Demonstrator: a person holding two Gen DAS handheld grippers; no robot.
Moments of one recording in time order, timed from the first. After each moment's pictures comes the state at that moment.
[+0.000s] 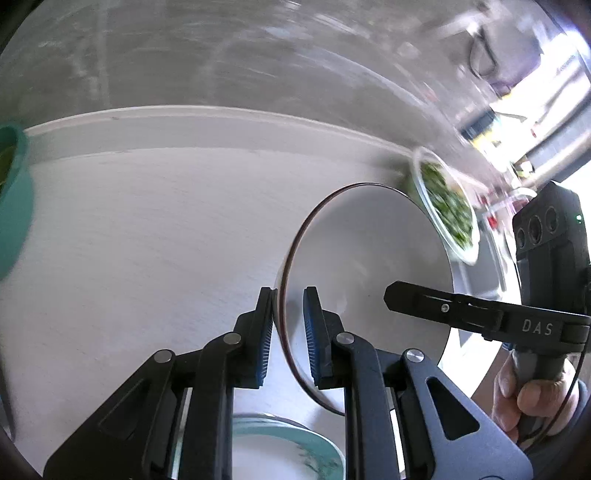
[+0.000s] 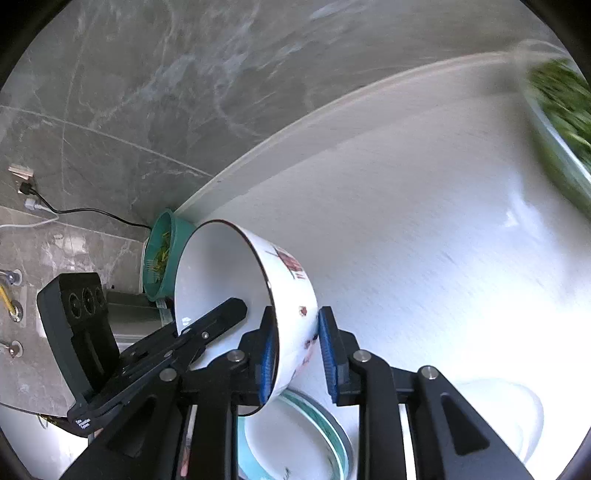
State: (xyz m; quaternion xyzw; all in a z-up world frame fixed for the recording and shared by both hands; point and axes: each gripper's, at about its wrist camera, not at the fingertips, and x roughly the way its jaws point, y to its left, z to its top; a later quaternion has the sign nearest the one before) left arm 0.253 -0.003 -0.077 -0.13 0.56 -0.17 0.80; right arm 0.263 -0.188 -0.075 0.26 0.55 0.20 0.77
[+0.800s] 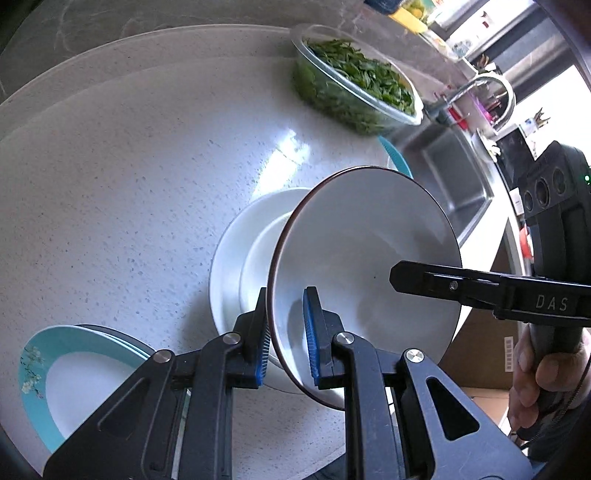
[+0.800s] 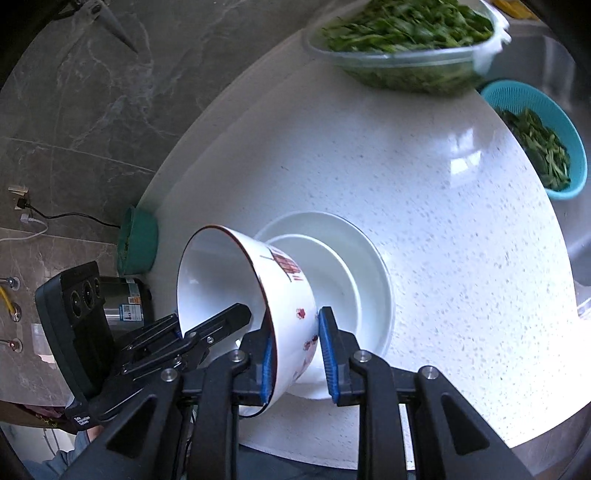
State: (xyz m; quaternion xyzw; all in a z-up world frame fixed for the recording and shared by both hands) left arm 0.124 -0.161 -0.111 -0.04 0.61 -0.25 0.75; right arm 0.129 -0.320 -0.118 0.30 0.57 0.13 0.76
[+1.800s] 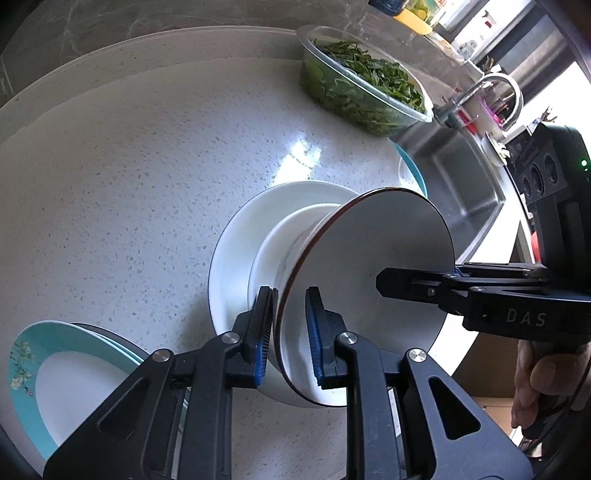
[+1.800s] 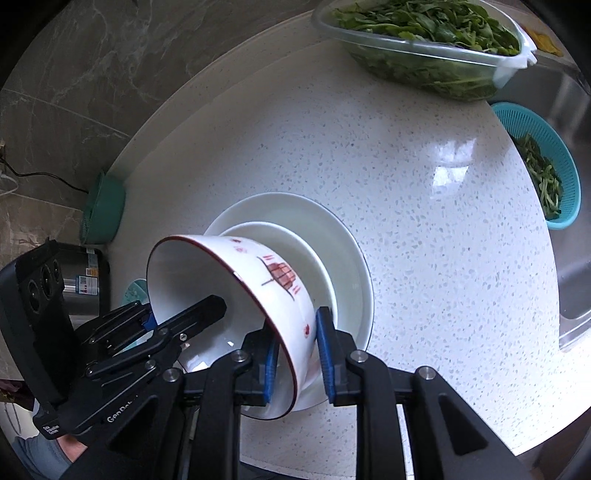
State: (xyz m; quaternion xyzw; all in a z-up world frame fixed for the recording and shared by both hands) left arm 0.117 -0.169 -0.136 -0.03 0.59 -0.24 0.77; right arm 0.143 -0.293 -0.137 0.20 0.59 0.12 0.77
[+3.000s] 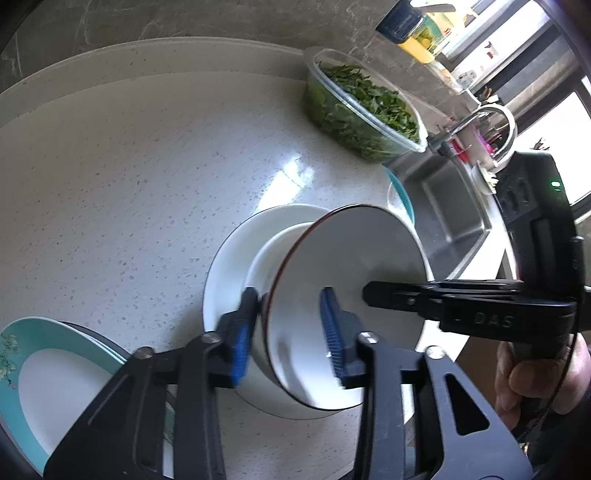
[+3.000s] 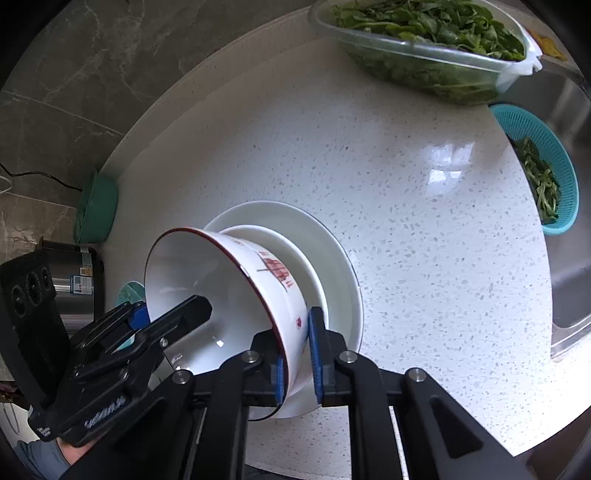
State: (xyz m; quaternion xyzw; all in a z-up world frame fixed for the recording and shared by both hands) left arm 0.118 -0.162 -0.125 -0.09 0.57 -0.24 0.78; right arm 0.149 -0.315 -0.135 0.19 0.61 0.12 0.76
